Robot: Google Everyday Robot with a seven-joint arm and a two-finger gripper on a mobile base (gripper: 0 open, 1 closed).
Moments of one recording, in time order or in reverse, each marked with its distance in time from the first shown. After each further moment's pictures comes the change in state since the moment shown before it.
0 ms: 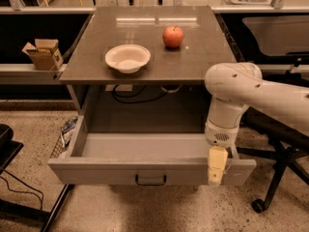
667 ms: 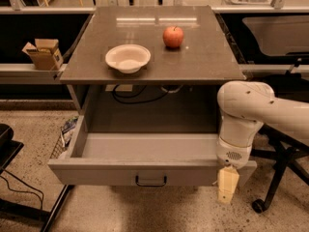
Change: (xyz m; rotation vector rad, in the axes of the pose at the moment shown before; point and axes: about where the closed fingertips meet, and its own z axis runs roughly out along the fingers) arm 0.038 0.042 0.037 -0.153 0.008 0.074
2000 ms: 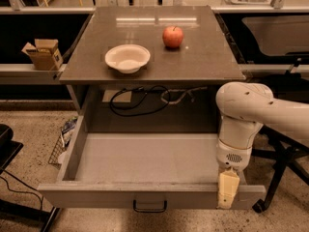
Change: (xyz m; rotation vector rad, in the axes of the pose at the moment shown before) arm 0.000 0.019 0.002 -0.048 0.018 -0.017
